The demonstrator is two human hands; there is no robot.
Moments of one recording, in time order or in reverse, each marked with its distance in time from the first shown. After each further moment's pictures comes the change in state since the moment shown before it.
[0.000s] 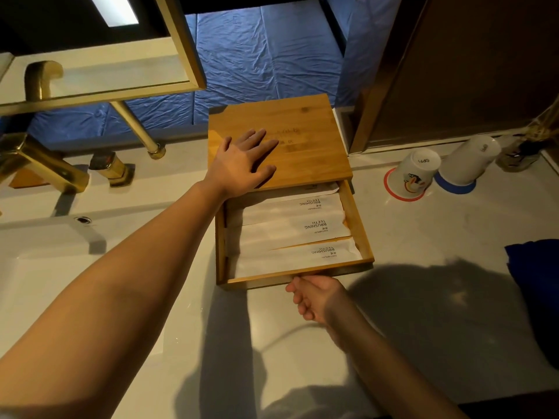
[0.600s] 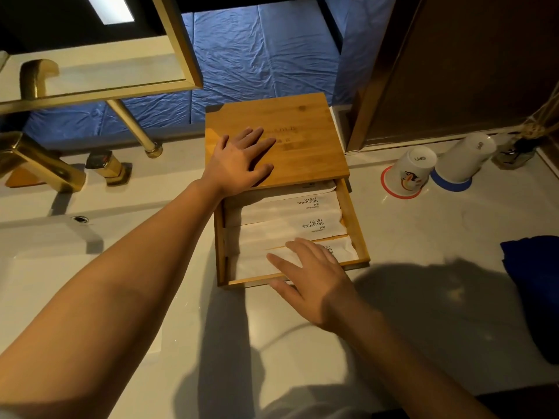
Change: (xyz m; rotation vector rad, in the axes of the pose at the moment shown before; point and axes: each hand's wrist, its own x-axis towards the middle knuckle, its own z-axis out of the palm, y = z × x) left_hand 0.000 0.000 0.000 0.001 0.012 0.007; right_hand -0.012 -0.017 -0.006 -1.319 0.170 -0.867
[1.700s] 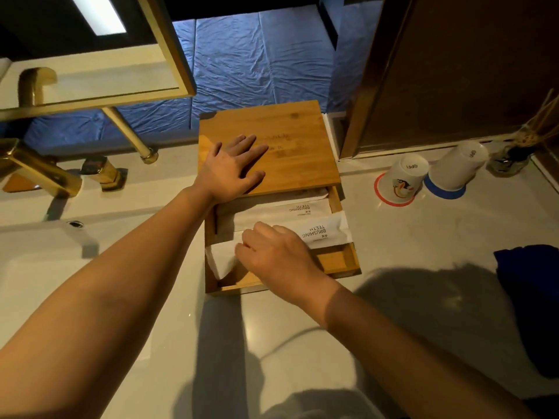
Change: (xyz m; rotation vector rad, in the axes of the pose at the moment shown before) left_hand 0.001 0.001 0.001 0.007 -0.022 -0.024; right_hand 0.040 -0.029 -0.039 -0.289 0.327 -0.413
